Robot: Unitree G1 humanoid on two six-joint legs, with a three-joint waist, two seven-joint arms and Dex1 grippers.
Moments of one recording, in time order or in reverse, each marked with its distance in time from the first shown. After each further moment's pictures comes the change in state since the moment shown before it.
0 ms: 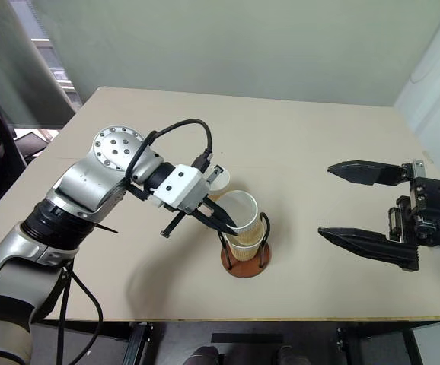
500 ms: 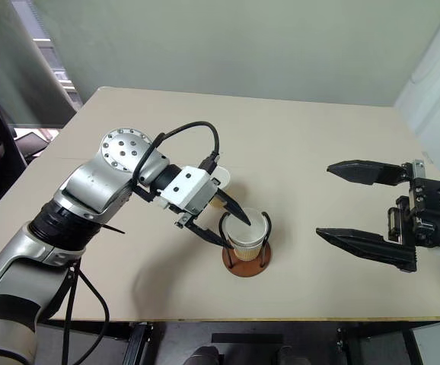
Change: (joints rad) left arm 0.002 -0.024 0.010 -0.018 0.009 0.054 -0.003; right arm 0.008 -0.001 -0.001 -0.016 -0.005 -0.010 -0.017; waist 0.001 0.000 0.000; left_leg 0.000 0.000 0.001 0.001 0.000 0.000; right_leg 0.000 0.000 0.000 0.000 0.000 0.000
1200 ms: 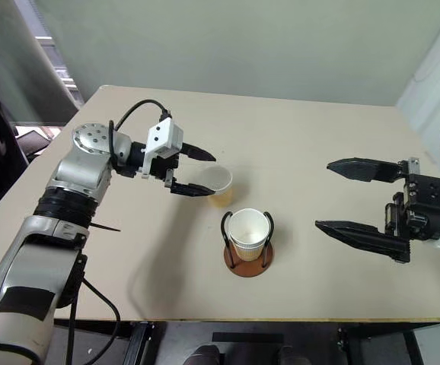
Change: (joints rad) left arm -0.062 -0.123 0.258 0.700 0.242 -0.102 0.173; right arm -0.024 -0.001 0.059 0.039 -0.056 -0.019 0.010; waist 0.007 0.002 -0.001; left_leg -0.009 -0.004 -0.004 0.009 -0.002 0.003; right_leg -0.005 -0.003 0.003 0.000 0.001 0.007
